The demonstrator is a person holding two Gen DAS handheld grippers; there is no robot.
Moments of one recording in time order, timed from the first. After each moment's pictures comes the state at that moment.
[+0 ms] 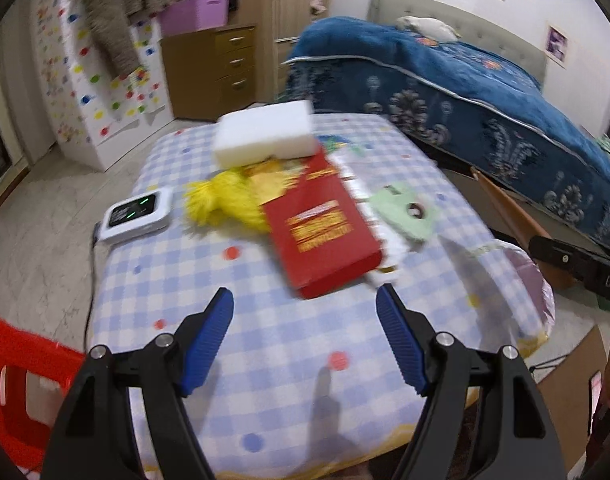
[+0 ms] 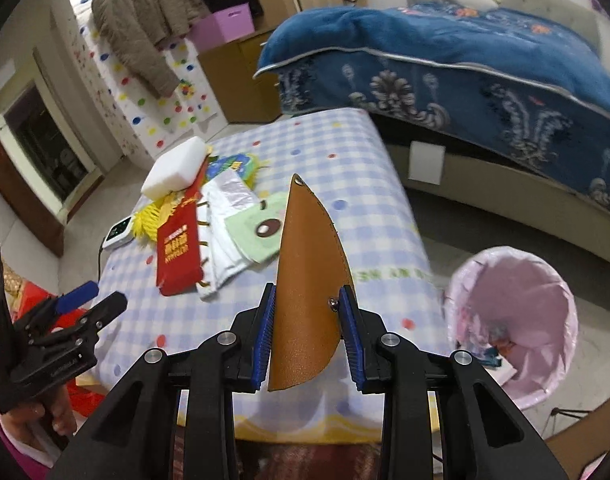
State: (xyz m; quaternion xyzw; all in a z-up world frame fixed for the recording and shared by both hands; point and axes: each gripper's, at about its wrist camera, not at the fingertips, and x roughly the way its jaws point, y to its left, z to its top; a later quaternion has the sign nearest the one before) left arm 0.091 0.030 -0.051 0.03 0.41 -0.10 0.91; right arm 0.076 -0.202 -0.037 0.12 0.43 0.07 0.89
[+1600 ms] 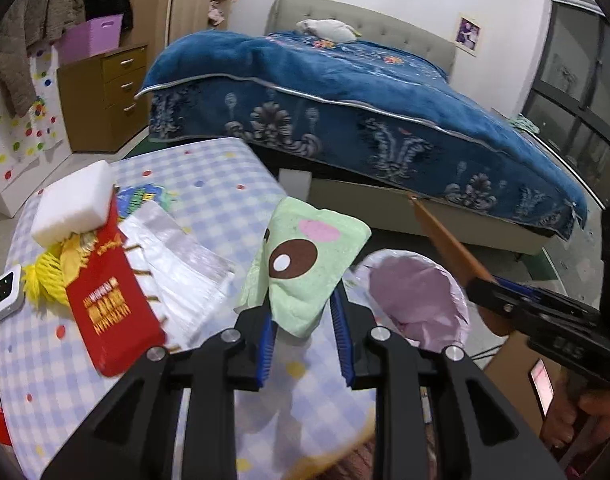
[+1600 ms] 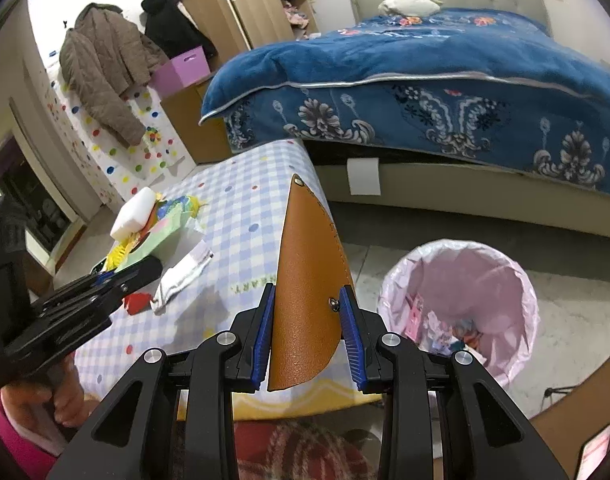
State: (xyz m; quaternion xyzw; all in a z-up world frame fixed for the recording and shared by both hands) left arm 0.097 -0.089 -0.034 0.03 0.39 -0.27 0.88; right arm 0.029 -0.287 -0.035 0.17 0.39 0.01 0.91
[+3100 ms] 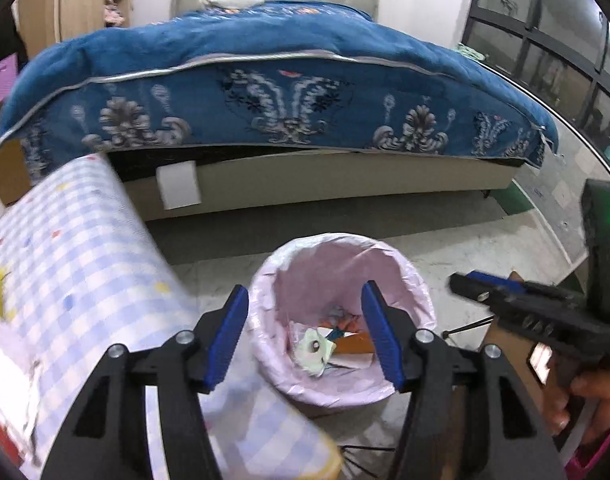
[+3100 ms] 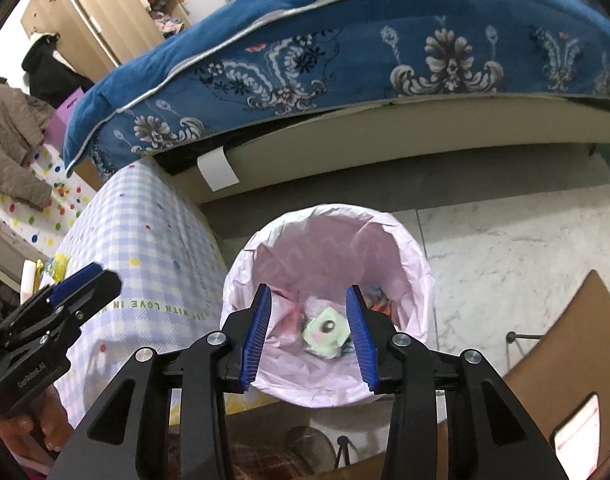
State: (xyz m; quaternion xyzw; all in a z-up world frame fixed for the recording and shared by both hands) left arm 0.115 -0.266 -0.085 0.12 0.41 -0.36 0.83; right arm 0.012 -0.449 -0.111 0.26 0.42 -0.14 0.86
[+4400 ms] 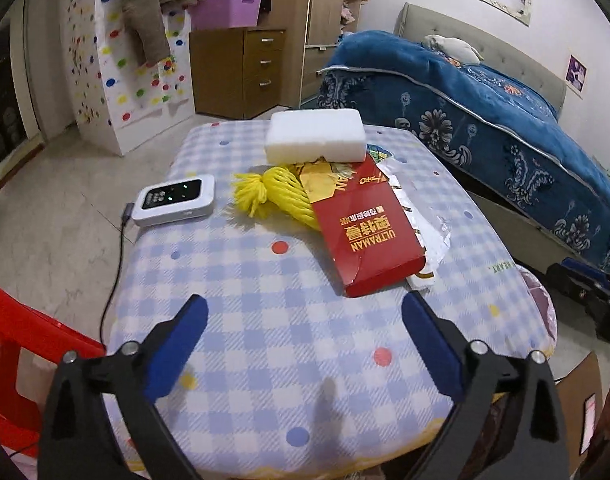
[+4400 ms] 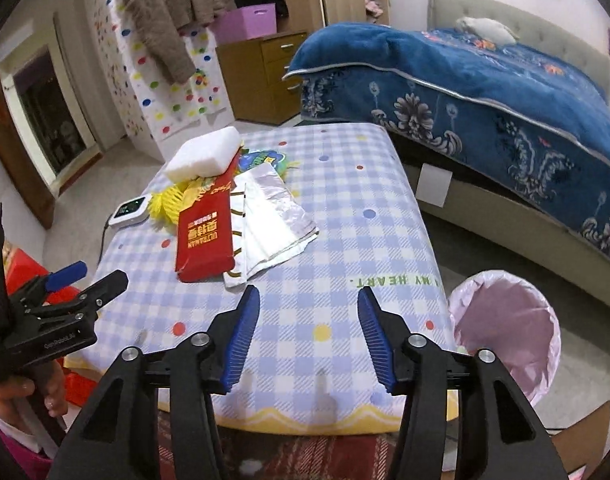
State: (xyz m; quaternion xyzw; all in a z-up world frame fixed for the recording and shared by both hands) left arm 0.084 0.083 -0.056 -0.02 0.41 -0.06 0.91; right arm 0.065 -0.153 -0.025 0.04 0.42 0.07 0.91
